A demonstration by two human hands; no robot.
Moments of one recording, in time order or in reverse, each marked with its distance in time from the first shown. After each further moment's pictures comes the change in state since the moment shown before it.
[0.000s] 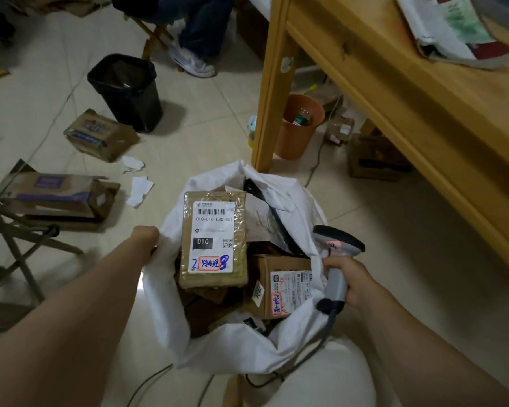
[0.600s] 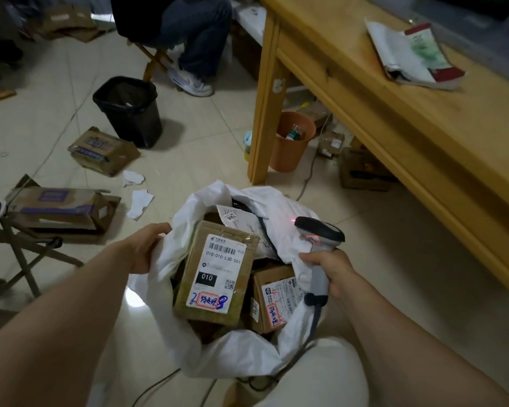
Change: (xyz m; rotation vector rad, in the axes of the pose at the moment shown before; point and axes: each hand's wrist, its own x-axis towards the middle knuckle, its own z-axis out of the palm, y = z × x) left_hand -0.040 0.006 -0.038 -0.022 -0.569 -0.041; right_hand -0.040 -0.016 0.020 -0.084 0.016 -0.149
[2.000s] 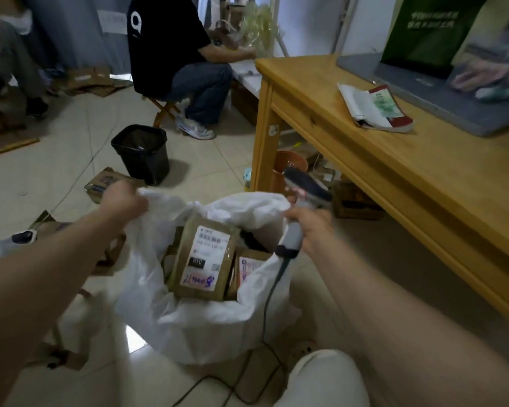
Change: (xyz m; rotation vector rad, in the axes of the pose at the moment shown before) left_hand -0.104 0.079 -0.026 0.665 0.823 0.577; right_hand -0.095 -0.098 0.032 0.309 0.023 -0.251
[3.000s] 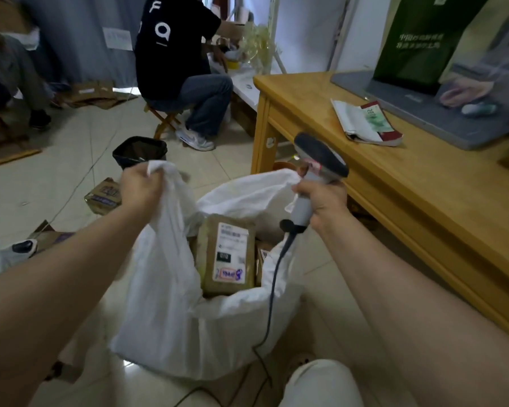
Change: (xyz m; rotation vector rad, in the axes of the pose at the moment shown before) left_hand -0.025 0.057 -0.009 -0.574 0.253 0.099; right_hand -0.017 -0.056 -0.010 0.159 -0.045 -0.275
